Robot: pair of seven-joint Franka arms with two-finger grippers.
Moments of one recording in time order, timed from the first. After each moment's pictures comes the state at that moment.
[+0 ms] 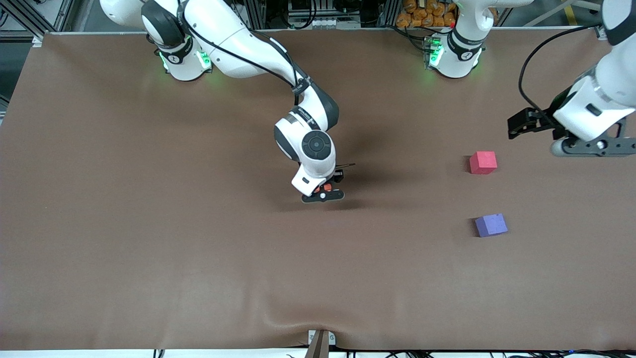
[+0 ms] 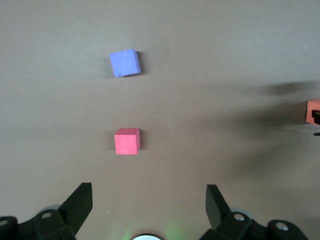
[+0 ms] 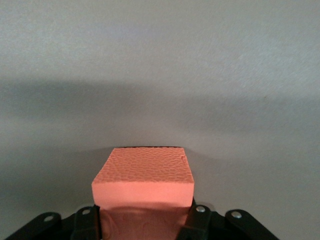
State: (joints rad) left arm -0.05 0.08 -0.11 -1.52 0.01 1.50 -0.12; right arm 0.82 0.91 -0.05 -1.27 0.09 2.14 0.62
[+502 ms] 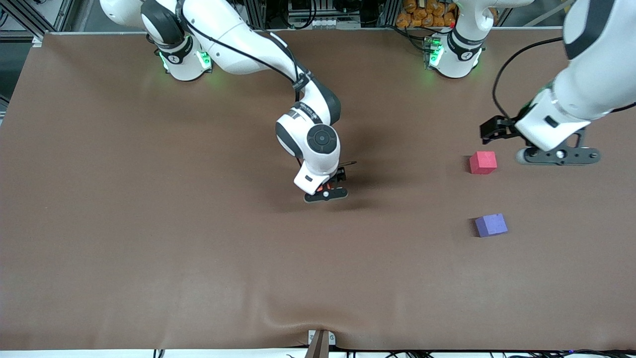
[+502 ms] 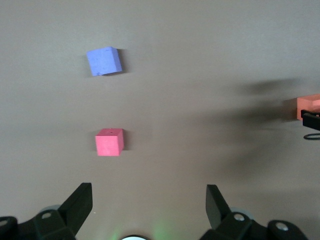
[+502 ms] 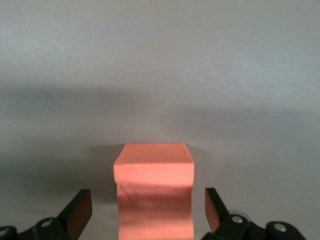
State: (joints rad) left arm -0.08 0.12 -0.18 -1.52 0.01 1.52 -0.23; right arm 0.82 0.88 -0.05 -1.22 0.06 2.06 0.62
